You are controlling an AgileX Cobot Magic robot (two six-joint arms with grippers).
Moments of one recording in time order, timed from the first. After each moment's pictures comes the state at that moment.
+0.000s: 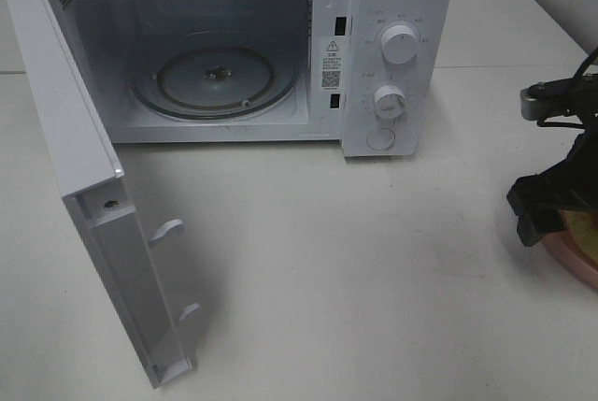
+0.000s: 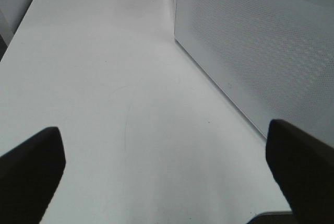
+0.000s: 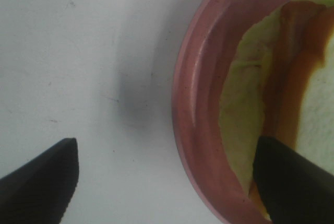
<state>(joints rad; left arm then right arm) -0.01 0.00 -0.52 -0.05 1.08 0.00 0.12 1.58 -0.78 -0.20 0.60 0.13</state>
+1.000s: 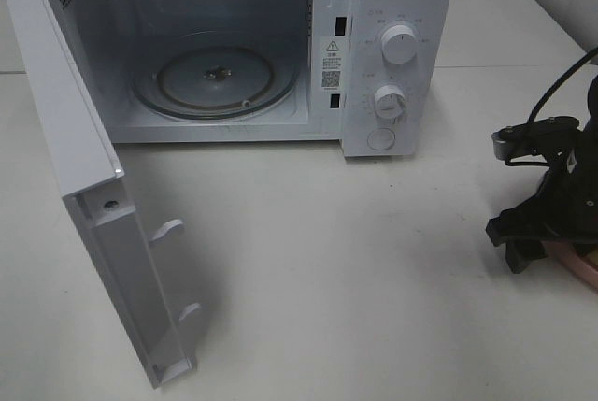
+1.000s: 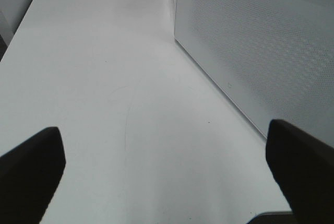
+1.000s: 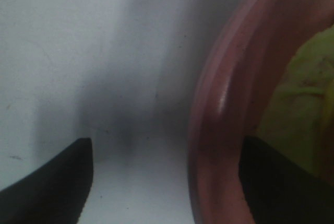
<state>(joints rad) -0.01 0.00 -0.52 -0.05 1.08 0.00 0.12 1.78 -0.79 -0.25 0.47 0.16</state>
